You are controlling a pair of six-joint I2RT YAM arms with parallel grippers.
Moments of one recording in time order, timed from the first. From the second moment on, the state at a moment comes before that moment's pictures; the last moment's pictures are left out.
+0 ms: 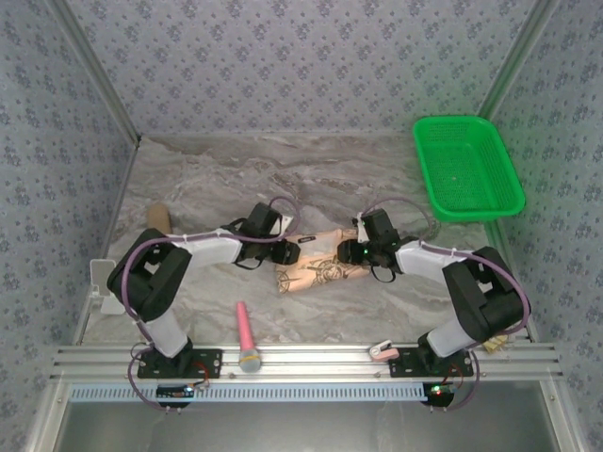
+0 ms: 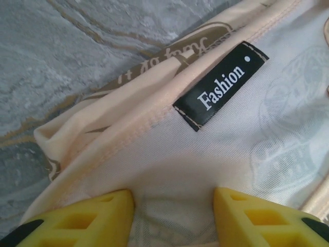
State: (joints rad) left arm -0.64 1.71 0.87 -0.14 0.25 -0.31; right arm 0.45 1.52 0.64 -0.06 -0.23 0.43
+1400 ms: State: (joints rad) left arm -0.51 1.79 1.03 -0.47 0.40 -0.45; right arm 0.21 1.97 1.24 -0.70 -0.67 0.06
